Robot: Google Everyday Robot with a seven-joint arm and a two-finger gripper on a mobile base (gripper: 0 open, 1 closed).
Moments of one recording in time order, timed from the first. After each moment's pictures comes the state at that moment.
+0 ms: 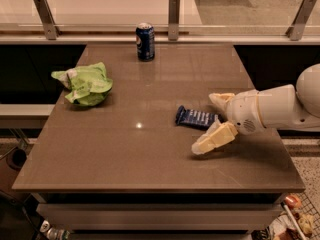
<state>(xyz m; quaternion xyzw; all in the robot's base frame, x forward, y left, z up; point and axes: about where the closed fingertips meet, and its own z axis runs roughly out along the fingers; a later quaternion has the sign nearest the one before) 0.513 -0.114 0.825 -0.49 0.74 0.24 0.40</state>
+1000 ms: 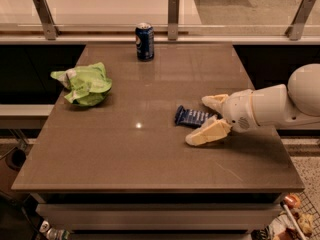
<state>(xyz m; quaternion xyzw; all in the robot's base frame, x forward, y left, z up) 0.525 -0.105 0.810 -0.49 0.74 0.25 0.39</state>
